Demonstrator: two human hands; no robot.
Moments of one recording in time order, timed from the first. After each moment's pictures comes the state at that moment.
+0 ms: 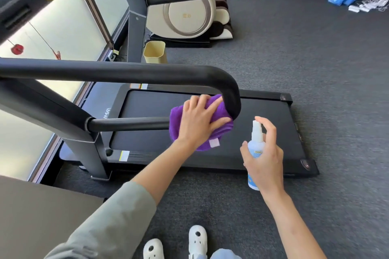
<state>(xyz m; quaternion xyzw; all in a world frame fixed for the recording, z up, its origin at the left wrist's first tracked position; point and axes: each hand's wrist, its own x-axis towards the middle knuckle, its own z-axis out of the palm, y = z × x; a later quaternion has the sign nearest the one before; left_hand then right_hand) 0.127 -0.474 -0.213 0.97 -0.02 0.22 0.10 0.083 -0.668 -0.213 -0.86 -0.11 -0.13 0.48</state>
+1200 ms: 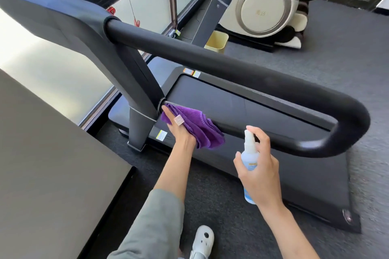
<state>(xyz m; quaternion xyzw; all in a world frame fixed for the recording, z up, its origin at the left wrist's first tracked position) 0.077 -0.308 -0.274 0.14 0.47 0.34 0.80 0.062 -0.515 -0.221 -0.84 -0.28 0.01 0.47</state>
